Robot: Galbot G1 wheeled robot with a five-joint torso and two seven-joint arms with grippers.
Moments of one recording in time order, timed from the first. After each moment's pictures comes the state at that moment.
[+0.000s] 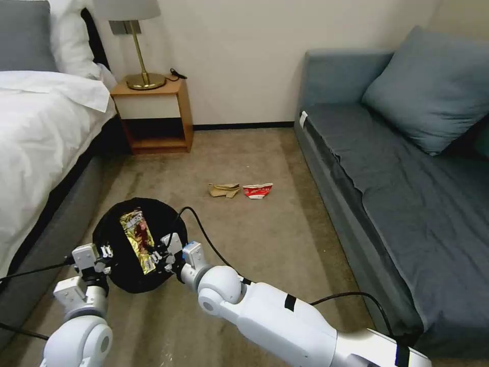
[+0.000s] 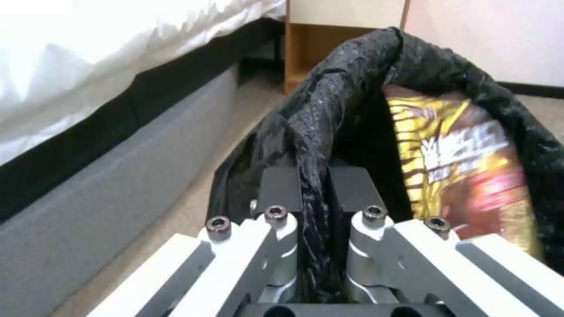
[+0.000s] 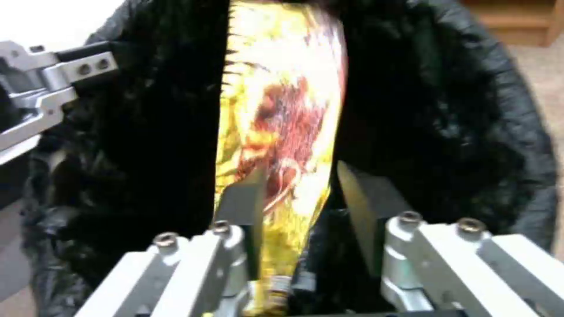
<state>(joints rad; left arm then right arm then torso) 1.60 -1.19 -0.72 -2.03 -0.49 0.11 -0.36 -0.65 1.48 -0.62 1.47 0.68 -0.23 0.23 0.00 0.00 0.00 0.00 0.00</state>
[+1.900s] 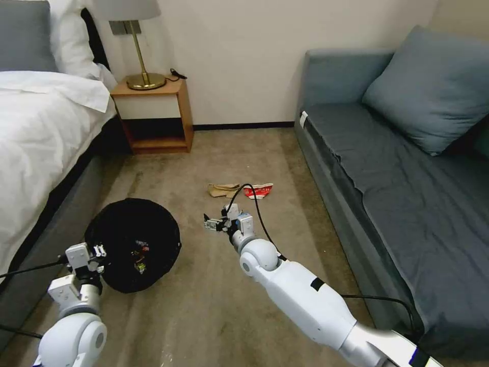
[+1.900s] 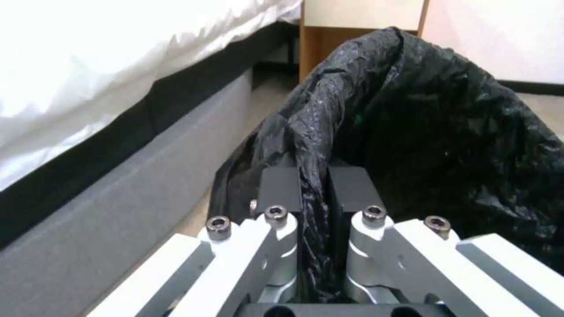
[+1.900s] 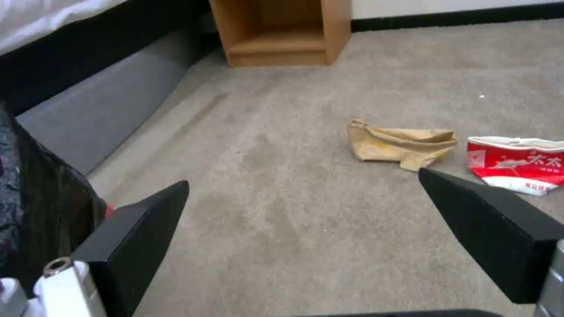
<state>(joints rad) 1.58 -1.17 -0.74 -1.99 -0.49 0.10 -0.36 -0.66 1.42 -0.33 1.31 0.61 -0.18 0.27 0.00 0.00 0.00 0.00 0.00</state>
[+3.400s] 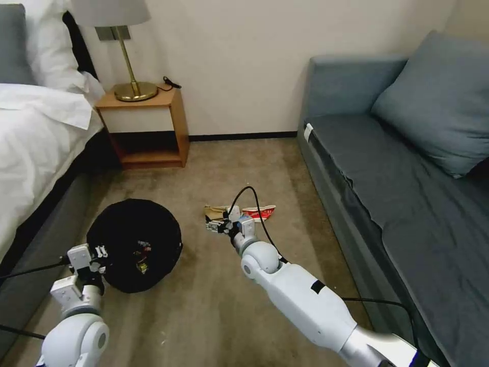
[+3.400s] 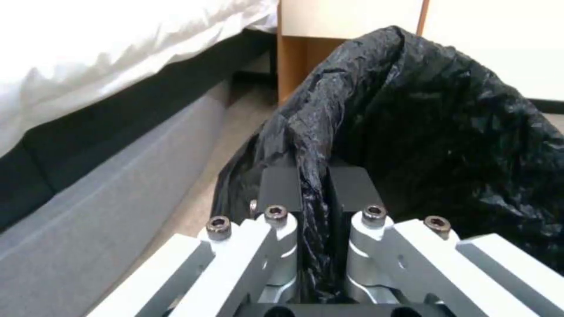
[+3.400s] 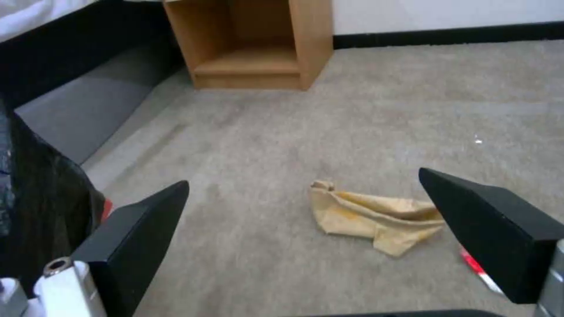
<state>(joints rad) 1.58 -1.18 -0.74 -1.98 -0.49 0.10 -0.36 -0.68 1.43 -0.31 1.30 0.58 -0.17 0.26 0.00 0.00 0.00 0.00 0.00</state>
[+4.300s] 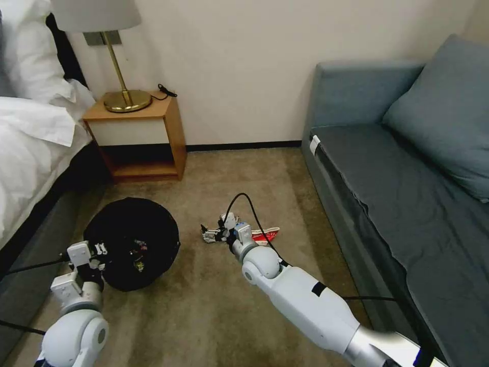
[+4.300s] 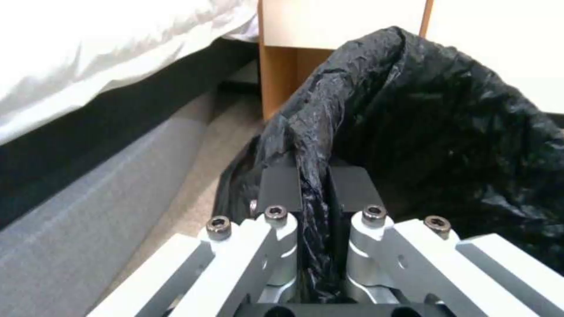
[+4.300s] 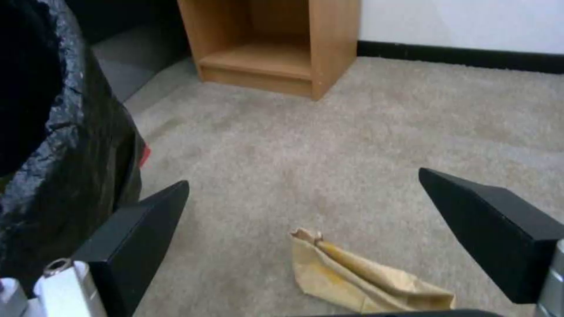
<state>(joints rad) 1.55 -1.16 -0.74 -1.96 -0.49 0.10 -0.36 -0.66 1.40 -0.39 1.29 0.53 -0.17 0.18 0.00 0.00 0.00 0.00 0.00</state>
